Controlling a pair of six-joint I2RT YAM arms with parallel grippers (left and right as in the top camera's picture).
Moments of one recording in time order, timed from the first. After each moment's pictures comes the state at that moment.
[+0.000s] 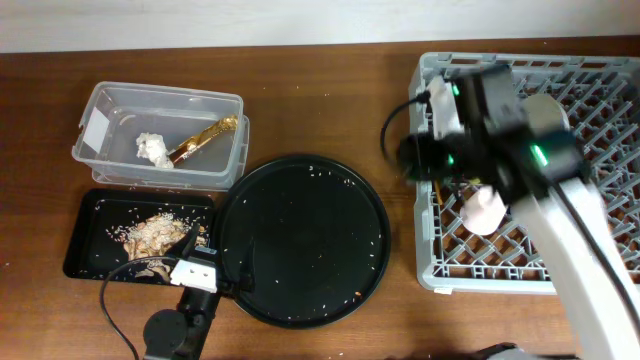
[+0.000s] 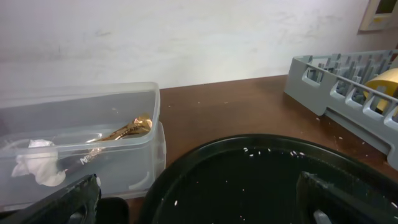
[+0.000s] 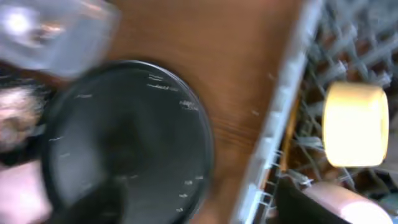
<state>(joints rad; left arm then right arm) -0.19 0.01 0.02 -0.07 0.08 0.00 0.32 1.37 1.60 -1.16 -0.13 0.11</state>
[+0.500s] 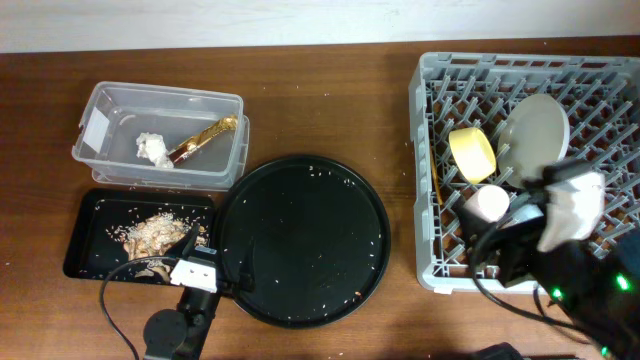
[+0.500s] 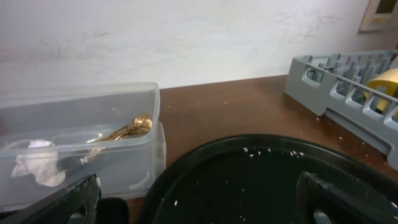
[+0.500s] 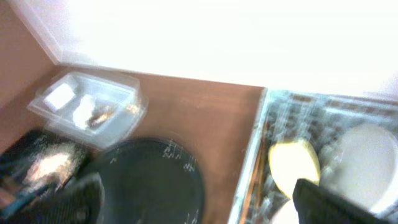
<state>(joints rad) -0.19 0.01 0.02 -0.07 0.08 0.00 0.29 0.76 1.41 -1.04 -0.05 0.11</state>
